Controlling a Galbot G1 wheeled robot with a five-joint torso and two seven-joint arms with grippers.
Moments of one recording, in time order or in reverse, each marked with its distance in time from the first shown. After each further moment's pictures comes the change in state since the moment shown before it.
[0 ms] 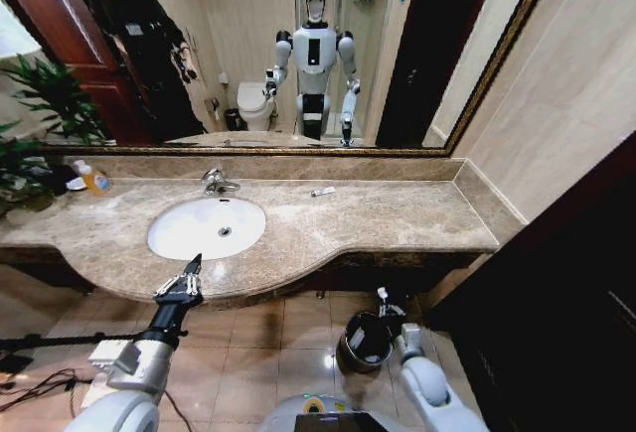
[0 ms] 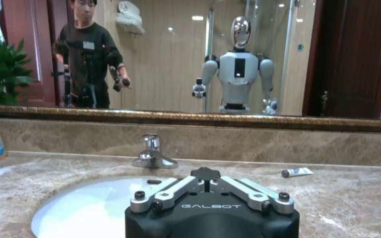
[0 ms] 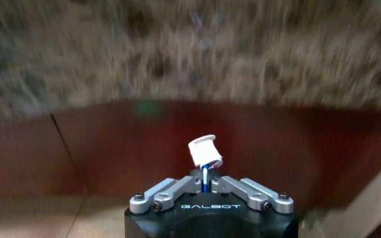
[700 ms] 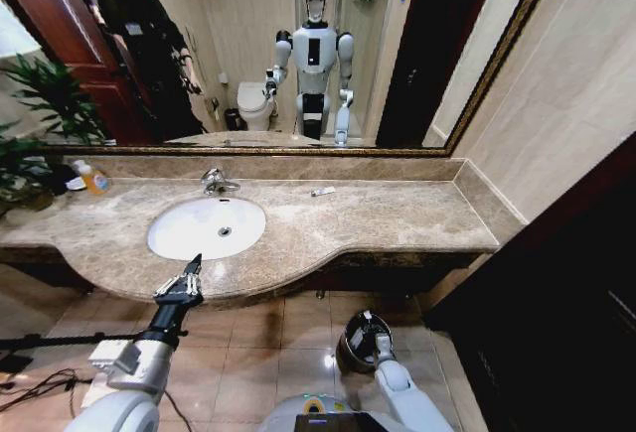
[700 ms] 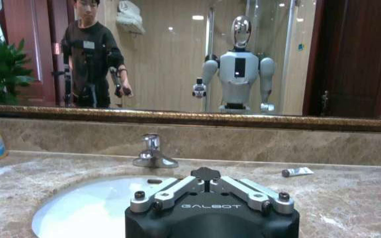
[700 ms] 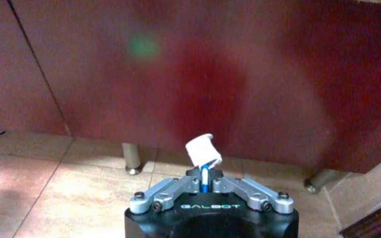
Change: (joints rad) left arm 0.000 0.000 0.000 0.000 0.000 0.000 0.000; right arm 0.273 0.123 -0.012 -0.543 -0.157 0.131 -0.039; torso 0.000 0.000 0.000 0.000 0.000
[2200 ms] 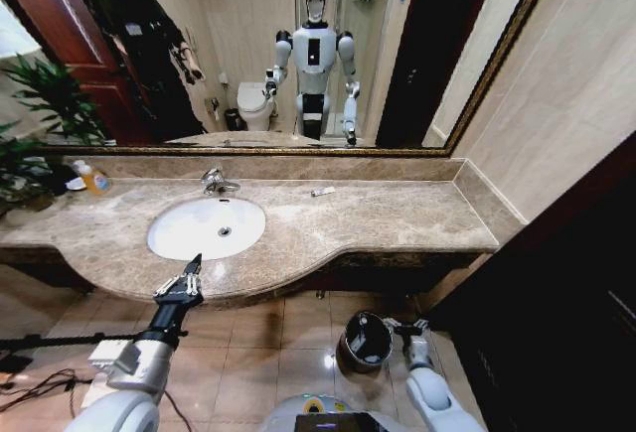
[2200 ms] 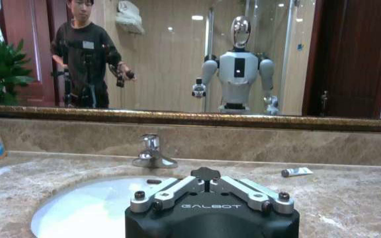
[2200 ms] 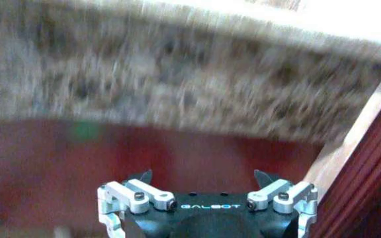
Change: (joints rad) left arm 0.000 0.000 0.000 0.000 0.000 0.000 0.000; right arm -0.366 -0.172 0.126 0.627 0.098 0.004 0.152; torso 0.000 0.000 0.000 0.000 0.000
